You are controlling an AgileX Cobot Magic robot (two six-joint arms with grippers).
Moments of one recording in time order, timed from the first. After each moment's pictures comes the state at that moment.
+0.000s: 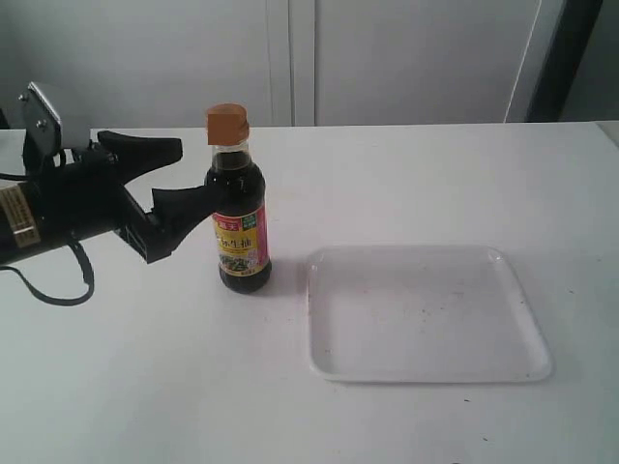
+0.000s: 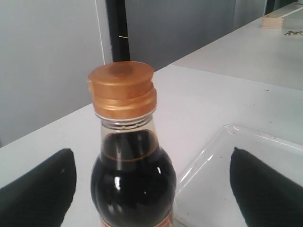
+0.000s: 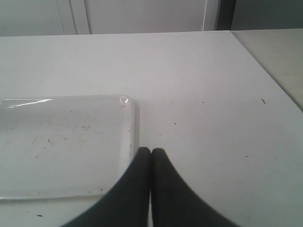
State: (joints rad) left arm -0.22 1.59 -0.63 0.91 -1.02 -0.48; right arm -0.01 0.01 -0.01 0.00 0.36 0.06
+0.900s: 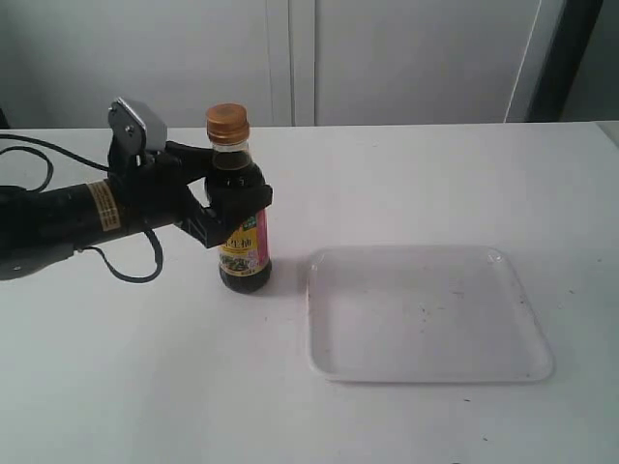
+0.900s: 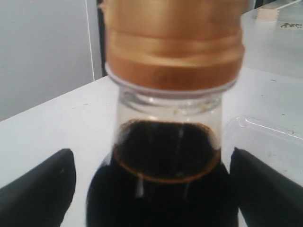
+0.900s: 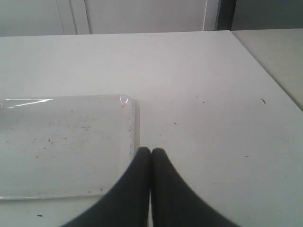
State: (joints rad) left arm -0.29 1.89 -0.88 0.90 -1.02 -0.50; right arm -0.01 0.01 -0.01 0.00 0.36 0.06
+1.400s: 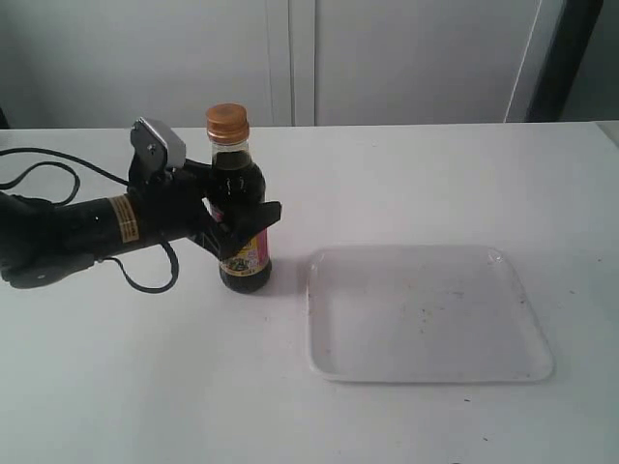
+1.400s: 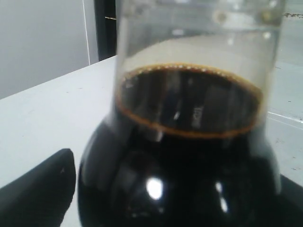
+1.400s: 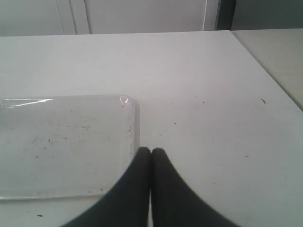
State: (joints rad) left arm -0.31 1.99 -0.92 0.88 -1.02 -0.48; right arm -0.01 0.01 -0.01 0.00 0.36 0.06
